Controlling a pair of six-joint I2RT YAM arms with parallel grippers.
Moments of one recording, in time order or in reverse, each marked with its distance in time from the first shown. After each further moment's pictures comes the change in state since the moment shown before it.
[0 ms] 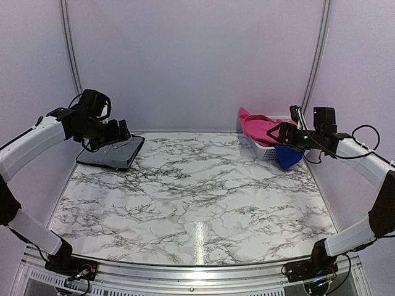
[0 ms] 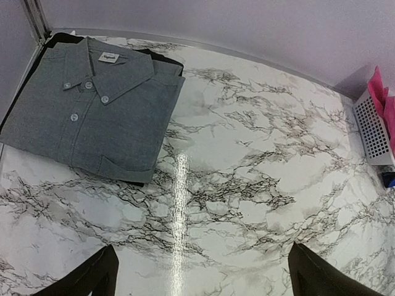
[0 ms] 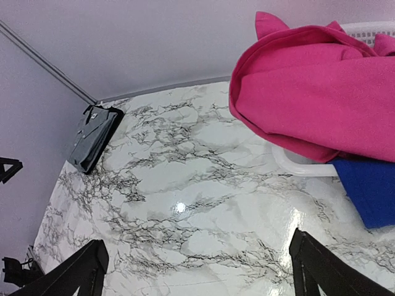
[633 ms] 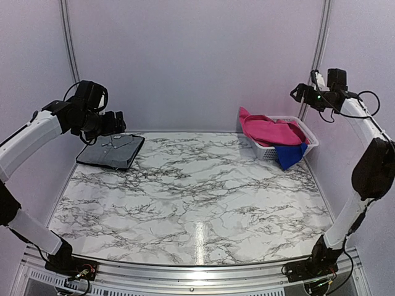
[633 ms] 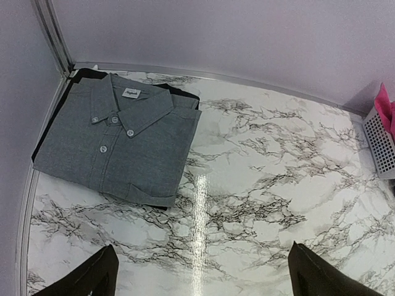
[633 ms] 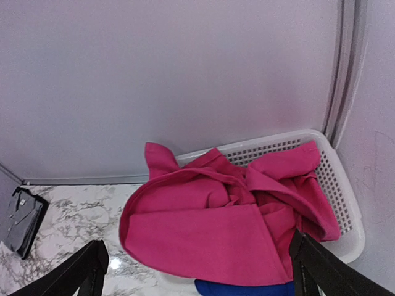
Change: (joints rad) left arm -0.002 0.000 0.100 -0.044 -0.103 0.066; right arm -0.187 0.357 0.703 -0.251 0.193 -0.137
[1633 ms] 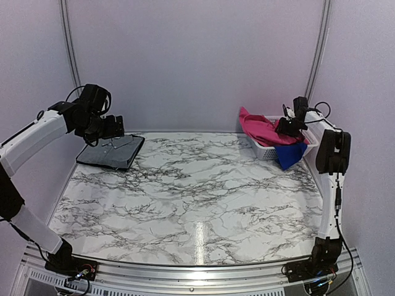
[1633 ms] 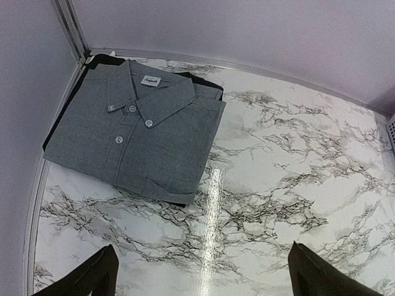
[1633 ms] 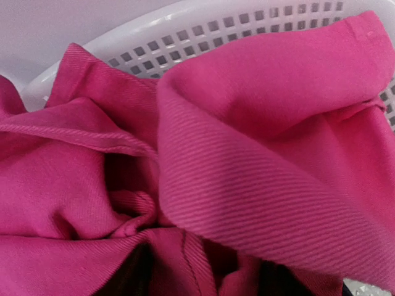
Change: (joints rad) left arm 0.019 0.052 0.000 -0.019 -0.055 -0.009; right arm 0.034 0.767 0.545 -0.229 0.132 -0.027
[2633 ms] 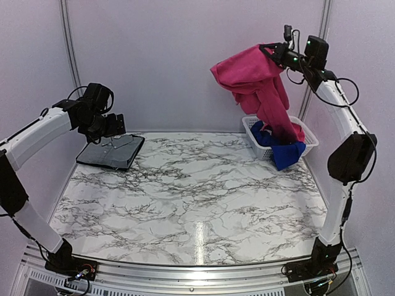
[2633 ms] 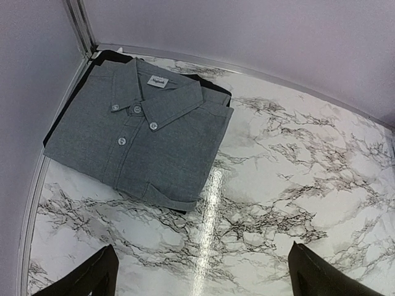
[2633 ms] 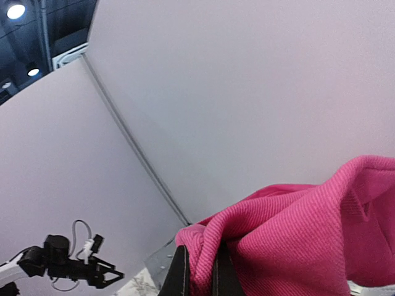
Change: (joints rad) left arm 0.011 0.055 0.042 -0.009 -0.021 -0.050; right arm 0.191 -0.430 0.077 0.531 -0.492 0.452
